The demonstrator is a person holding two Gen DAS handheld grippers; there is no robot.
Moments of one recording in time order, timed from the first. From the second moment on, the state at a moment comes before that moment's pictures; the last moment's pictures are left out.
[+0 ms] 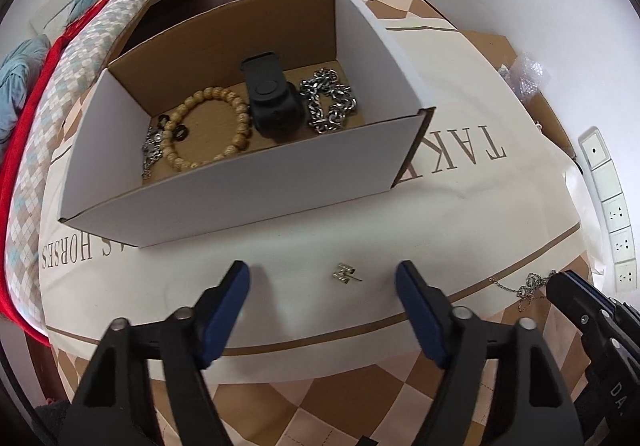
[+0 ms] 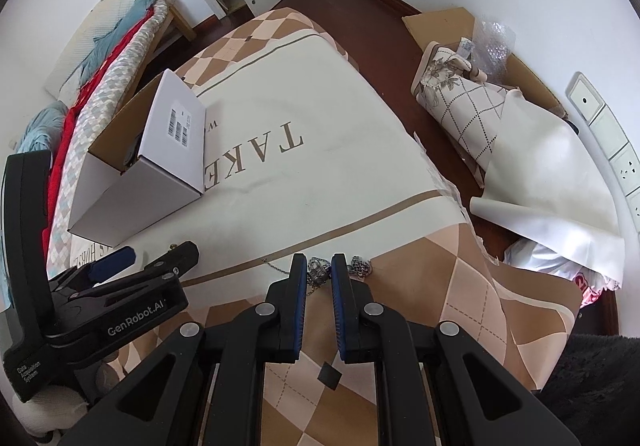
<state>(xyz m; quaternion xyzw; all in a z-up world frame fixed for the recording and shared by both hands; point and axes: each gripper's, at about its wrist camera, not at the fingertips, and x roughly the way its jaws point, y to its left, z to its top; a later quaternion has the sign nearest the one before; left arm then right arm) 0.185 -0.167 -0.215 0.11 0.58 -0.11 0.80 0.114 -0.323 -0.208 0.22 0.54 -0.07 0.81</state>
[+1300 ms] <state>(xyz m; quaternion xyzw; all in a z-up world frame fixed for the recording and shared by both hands) 0.182 -0.067 -0.039 0.01 0.49 -0.14 0.86 0.136 -0.265 -0.009 0.20 0.39 0.07 0.90</state>
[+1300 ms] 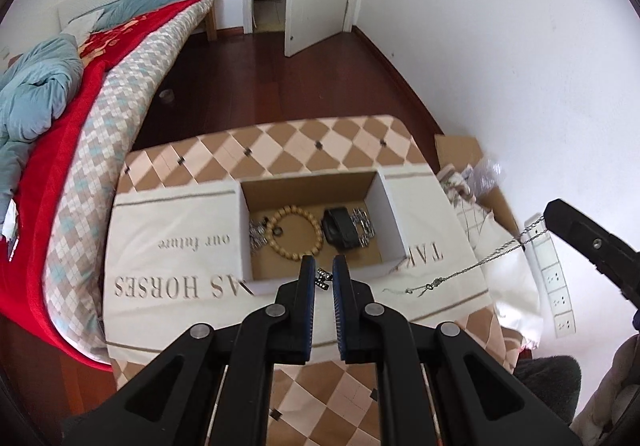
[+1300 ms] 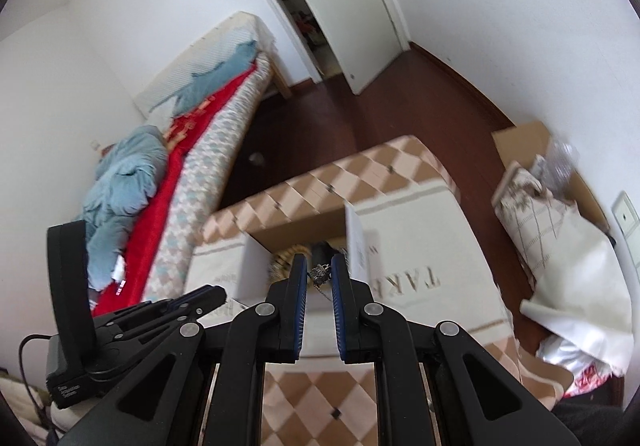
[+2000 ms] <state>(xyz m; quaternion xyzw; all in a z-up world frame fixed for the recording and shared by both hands) 0.264 -0.029 -0.090 0.00 0.54 -0.10 0.84 0.281 -0.194 -0.023 0.14 0.45 0.14 0.87</state>
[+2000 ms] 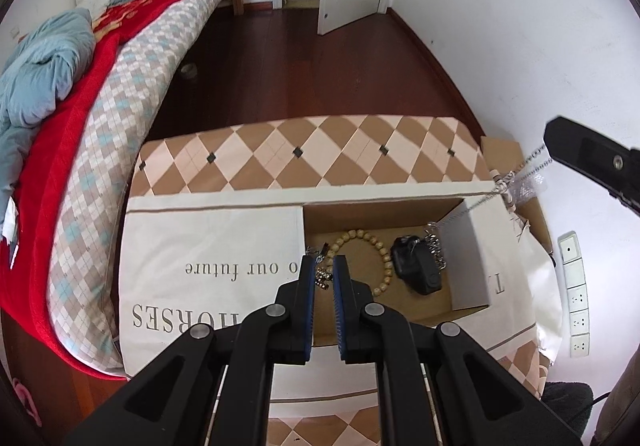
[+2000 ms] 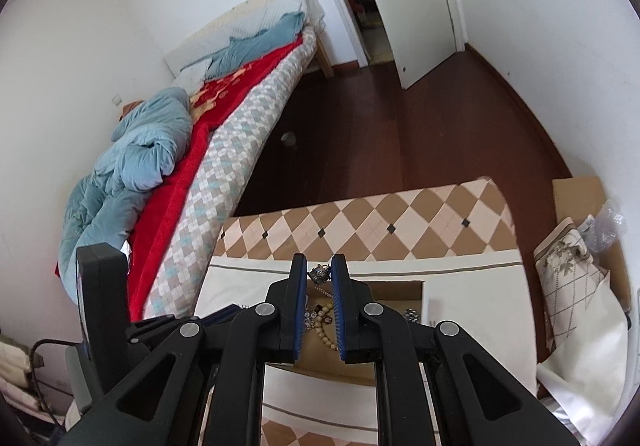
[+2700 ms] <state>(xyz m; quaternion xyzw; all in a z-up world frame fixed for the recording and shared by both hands) 0.276 -0.018 -0.110 -0.02 0.55 -0.06 0.83 0.319 -0.210 -0.089 0.09 0.53 0.08 0.84</state>
